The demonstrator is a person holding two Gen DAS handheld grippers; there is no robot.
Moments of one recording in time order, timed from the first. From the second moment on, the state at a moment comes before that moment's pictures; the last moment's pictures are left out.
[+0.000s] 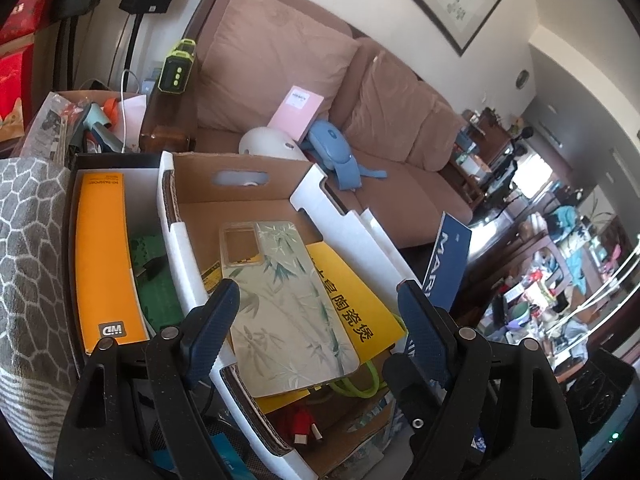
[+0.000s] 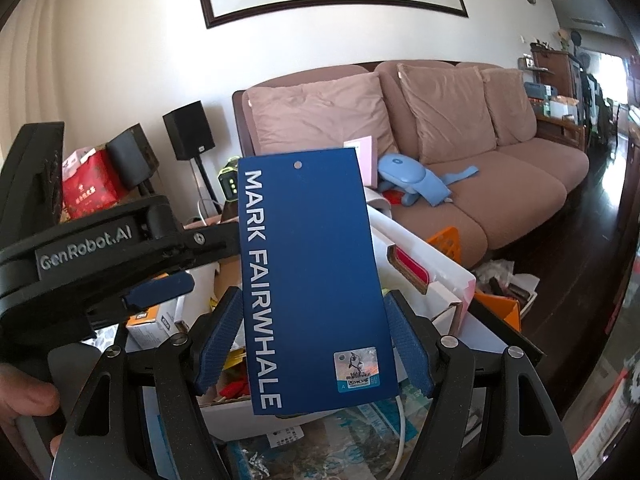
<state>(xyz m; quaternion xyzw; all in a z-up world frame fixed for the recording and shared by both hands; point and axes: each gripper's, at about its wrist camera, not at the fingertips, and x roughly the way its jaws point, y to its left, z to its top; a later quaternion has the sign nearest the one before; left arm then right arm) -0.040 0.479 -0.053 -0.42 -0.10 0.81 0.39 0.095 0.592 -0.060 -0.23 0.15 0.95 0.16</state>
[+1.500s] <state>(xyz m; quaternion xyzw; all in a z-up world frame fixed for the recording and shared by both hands) -0.052 0.427 -0.069 -0.43 -0.17 0.81 0.37 0.058 0.547 -0.072 -0.30 0.05 0.94 0.15</state>
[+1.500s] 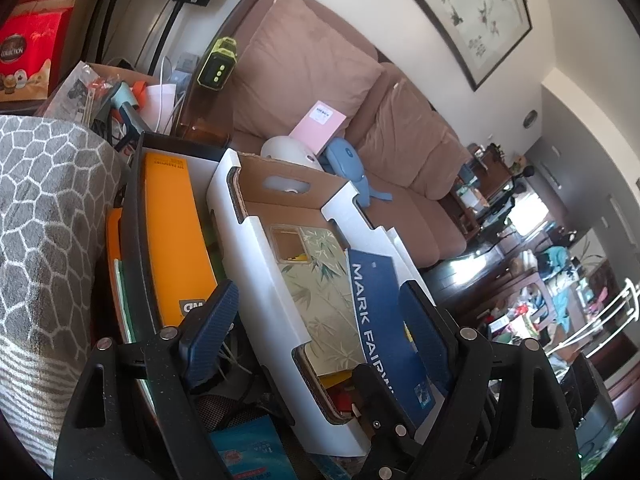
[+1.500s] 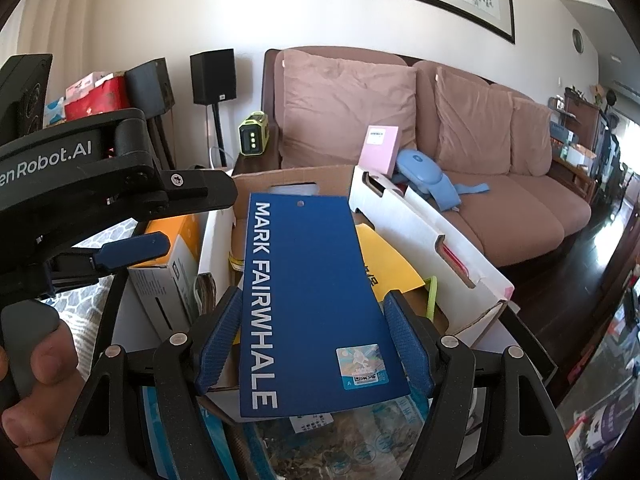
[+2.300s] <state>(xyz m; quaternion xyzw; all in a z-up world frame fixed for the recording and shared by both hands) -0.053 0.434 -0.072 -0.45 -0.15 0.80 0.38 0.064 0.555 -0.069 -0.29 0.07 0.94 0.15</state>
